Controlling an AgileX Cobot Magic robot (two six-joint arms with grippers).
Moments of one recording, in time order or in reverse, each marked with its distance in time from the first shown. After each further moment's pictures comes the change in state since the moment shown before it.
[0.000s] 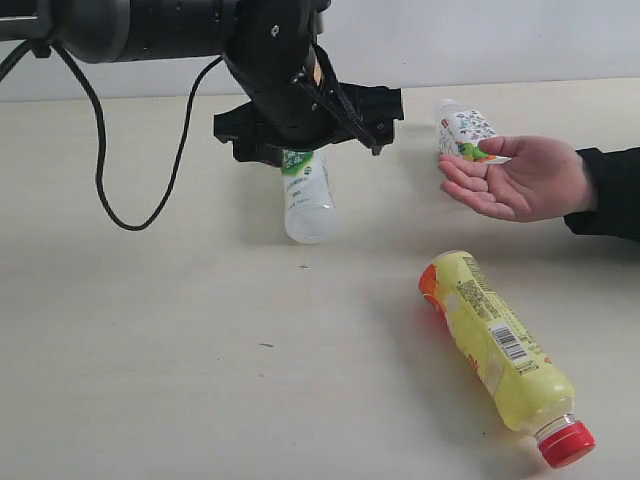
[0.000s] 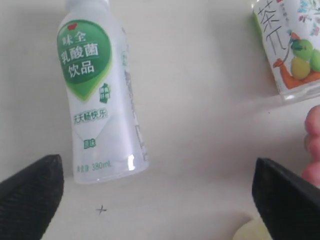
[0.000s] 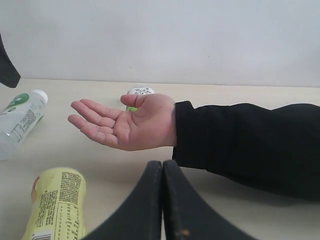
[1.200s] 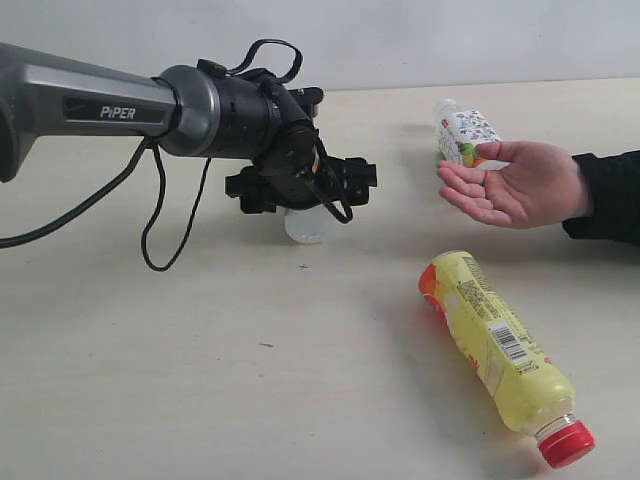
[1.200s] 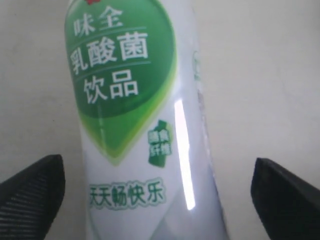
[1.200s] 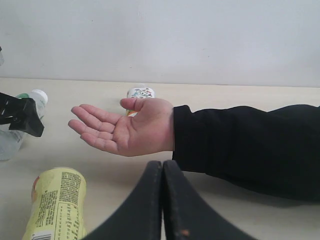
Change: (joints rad) left arm 0.053 0.268 0.000 0.200 -0.200 -0.179; right arm 0.000 0.000 0.000 0.000 0.000 0.000
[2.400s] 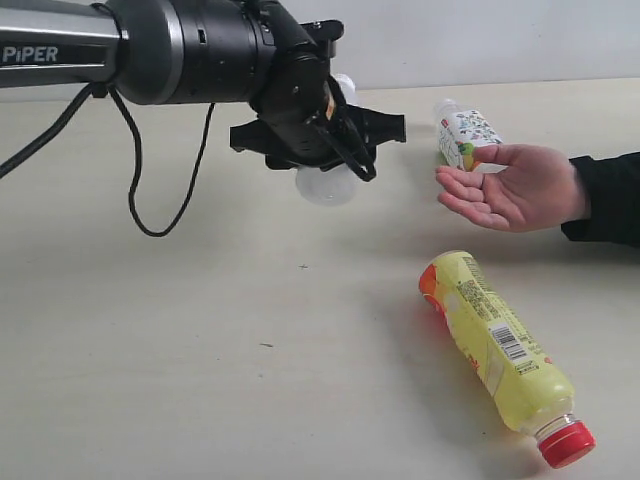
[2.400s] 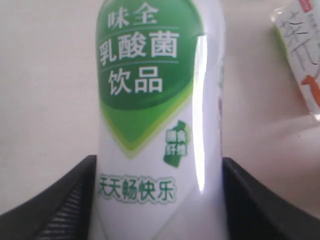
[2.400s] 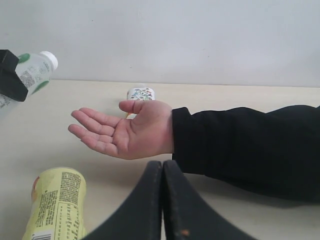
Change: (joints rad) left arm -0.064 -0.179 0.001 -0.036 0.098 0.074; right arm 0.000 0.000 0.000 0.000 0.000 0.000
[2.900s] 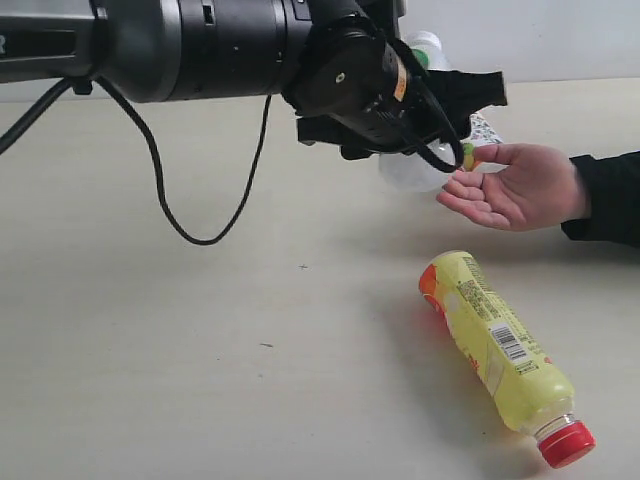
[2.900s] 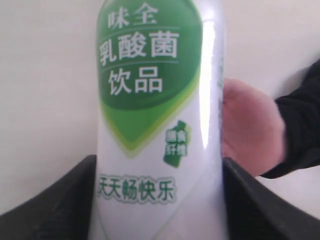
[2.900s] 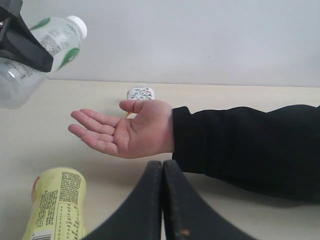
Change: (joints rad) left arm -0.135 -0.092 0.002 -0.047 -0.119 -0.108; right arm 0.000 0.000 0.000 0.000 0.000 0.000
